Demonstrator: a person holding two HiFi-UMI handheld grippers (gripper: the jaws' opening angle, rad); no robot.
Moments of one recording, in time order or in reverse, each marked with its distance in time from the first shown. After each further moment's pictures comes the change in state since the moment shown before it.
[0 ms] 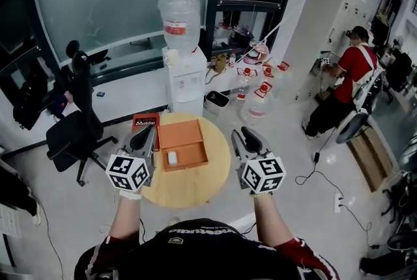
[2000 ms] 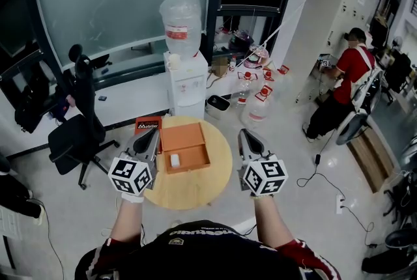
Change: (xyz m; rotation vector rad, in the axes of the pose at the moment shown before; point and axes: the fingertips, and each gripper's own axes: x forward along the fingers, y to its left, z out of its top) left arm -0.015 -0.011 0.012 0.021 -0.026 -0.040; right arm -0.012 0.010 0.016 0.003 -0.044 -0.051
